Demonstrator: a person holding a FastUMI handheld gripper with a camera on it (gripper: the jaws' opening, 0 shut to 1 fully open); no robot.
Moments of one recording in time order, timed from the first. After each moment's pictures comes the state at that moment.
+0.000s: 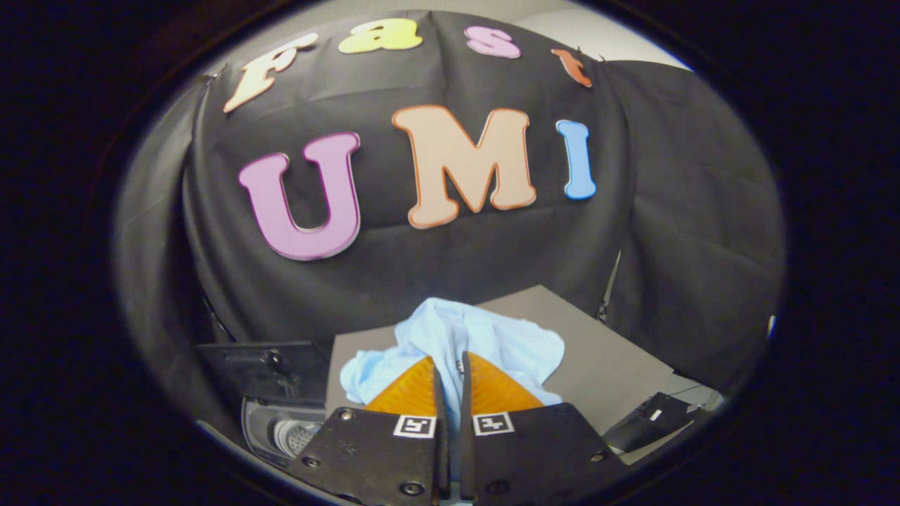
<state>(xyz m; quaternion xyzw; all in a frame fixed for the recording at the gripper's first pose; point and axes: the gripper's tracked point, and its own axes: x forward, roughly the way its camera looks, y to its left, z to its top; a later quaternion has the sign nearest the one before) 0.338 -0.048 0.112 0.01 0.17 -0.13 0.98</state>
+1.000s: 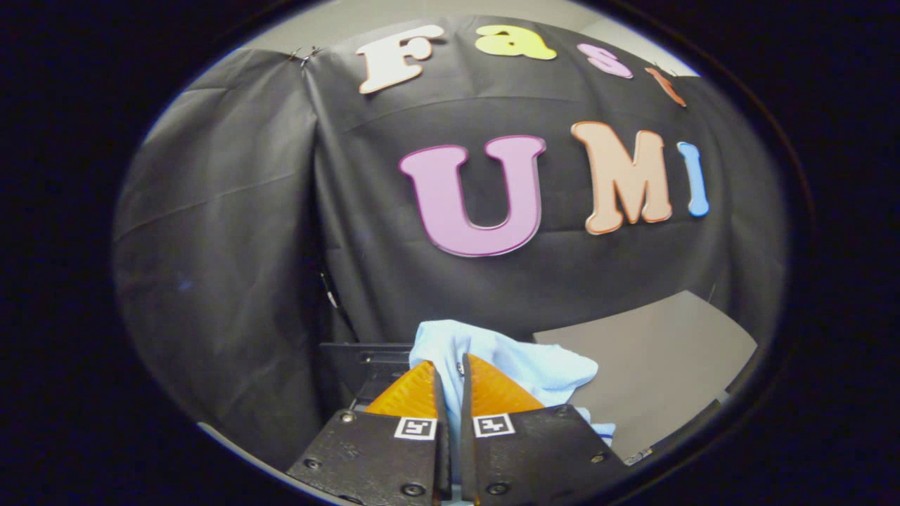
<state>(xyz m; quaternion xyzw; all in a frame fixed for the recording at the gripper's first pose) 0.351 0.214 0.078 0.00 0.18 0.05 0.98</state>
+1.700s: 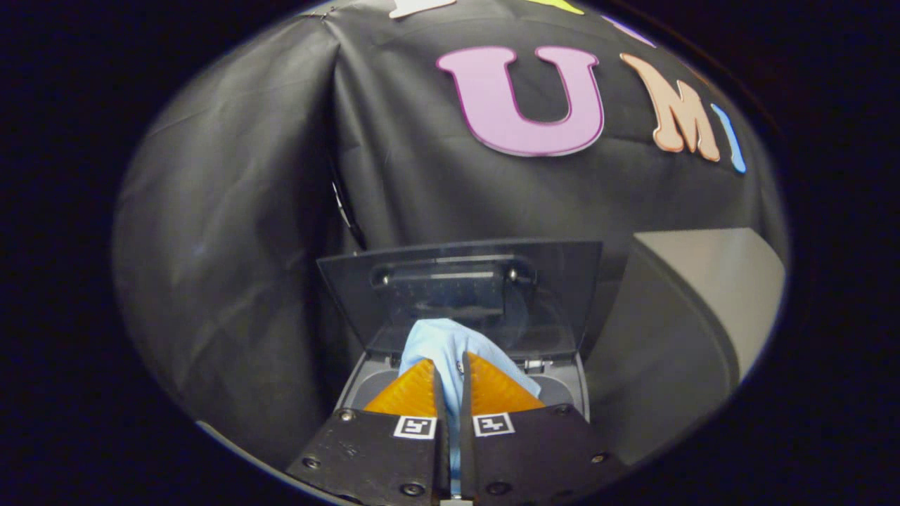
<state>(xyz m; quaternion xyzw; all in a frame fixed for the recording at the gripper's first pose) 0.373 0.276 -0.097 0.00 0.30 0.09 0.95</state>
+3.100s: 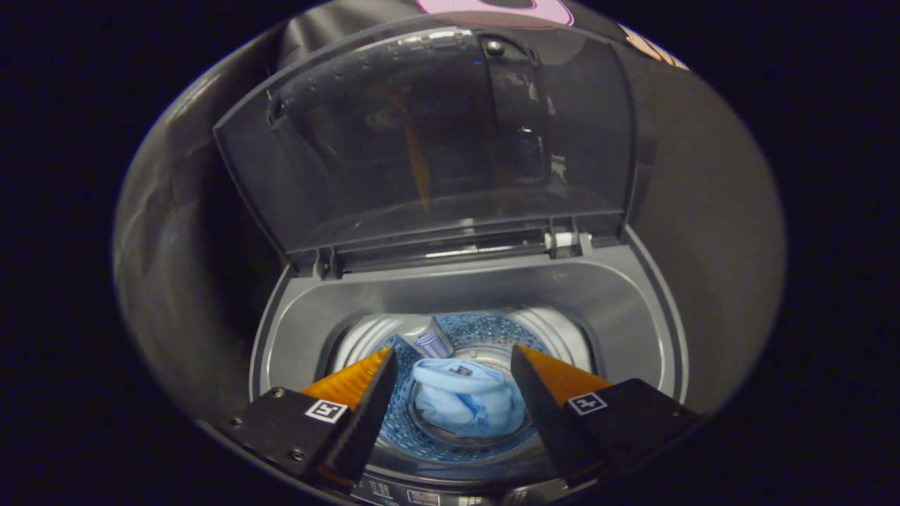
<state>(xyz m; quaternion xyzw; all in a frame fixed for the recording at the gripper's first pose) 0.356 0.266 -0.244 0.02 0.41 0.04 0.91</state>
